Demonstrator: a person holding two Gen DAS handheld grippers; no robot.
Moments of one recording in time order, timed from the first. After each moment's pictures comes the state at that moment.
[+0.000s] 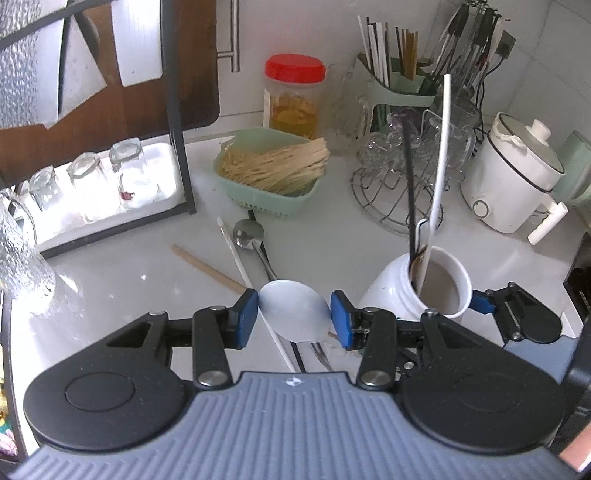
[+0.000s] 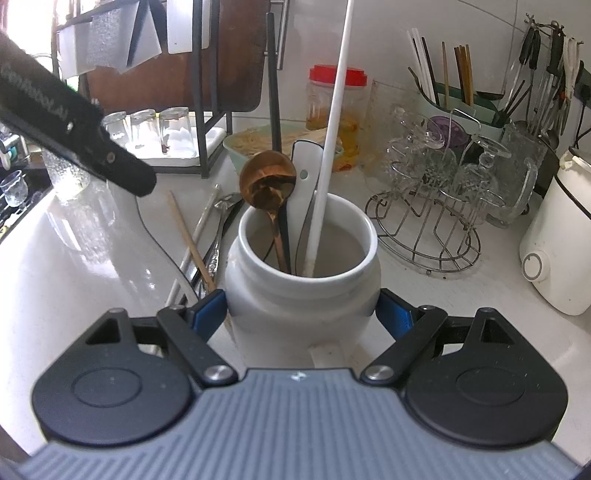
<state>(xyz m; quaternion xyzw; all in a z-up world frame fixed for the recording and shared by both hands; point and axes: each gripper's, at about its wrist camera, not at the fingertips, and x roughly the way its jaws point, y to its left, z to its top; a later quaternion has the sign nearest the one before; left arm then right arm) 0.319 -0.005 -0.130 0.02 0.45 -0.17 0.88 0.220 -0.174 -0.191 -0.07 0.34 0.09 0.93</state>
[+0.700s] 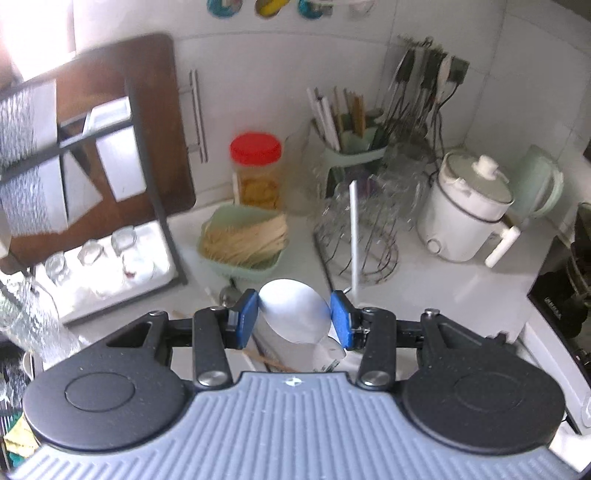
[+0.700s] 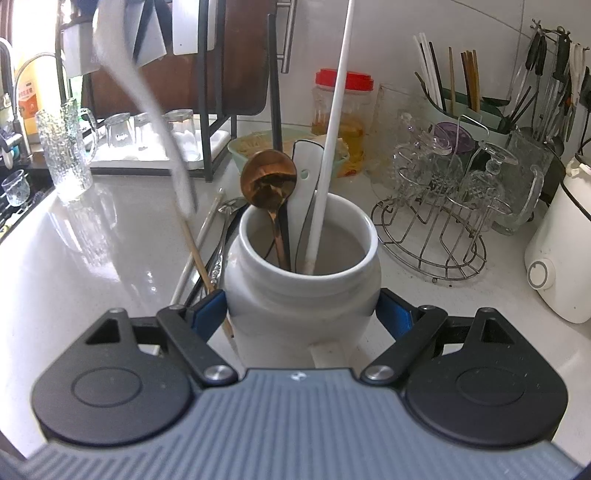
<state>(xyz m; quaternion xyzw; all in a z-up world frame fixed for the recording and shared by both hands) 0.301 -0.021 -0.020 0.04 0.39 -0.21 0.89 0.224 -0.170 -0.193 -0.07 0.33 0.09 0.94</state>
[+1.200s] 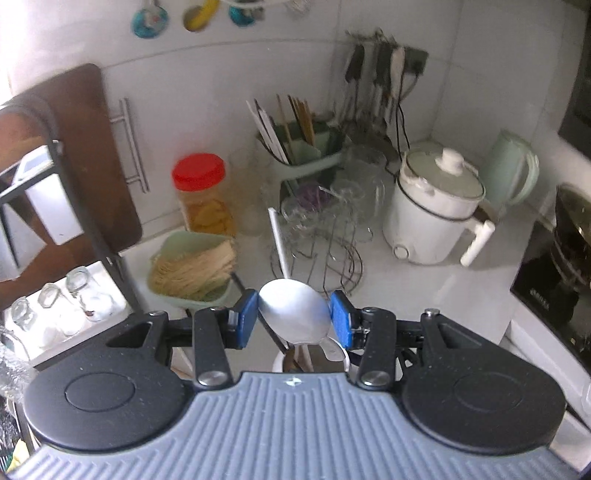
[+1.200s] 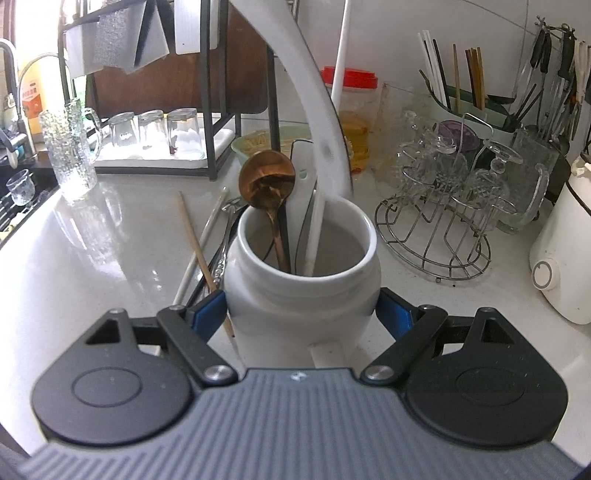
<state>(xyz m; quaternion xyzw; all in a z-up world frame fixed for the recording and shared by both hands) 0.310 -0.087 -0.026 0.08 0.37 -0.26 0.89 0.226 -0.172 -0.192 -0.07 0.34 0.11 0.93</state>
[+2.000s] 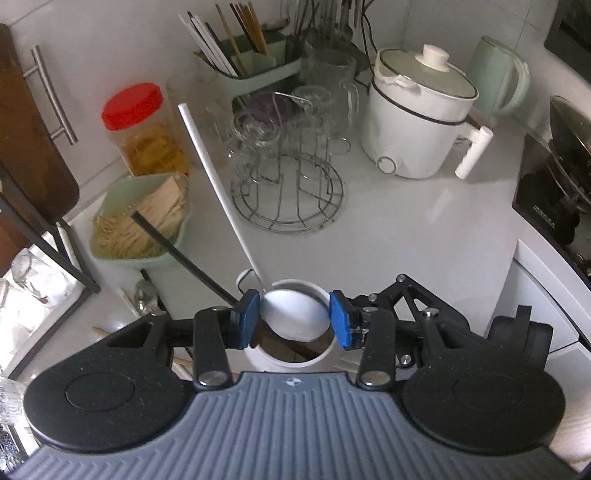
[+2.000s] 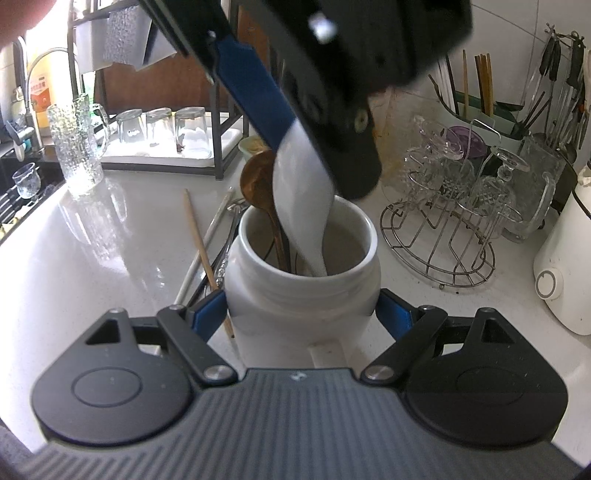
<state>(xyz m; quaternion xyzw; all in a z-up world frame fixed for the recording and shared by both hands) 0.339 -0.123 -0.101 0.15 0.46 -0.31 0.82 0.226 -0.170 -0.192 -0.08 0.33 0.12 0.93</state>
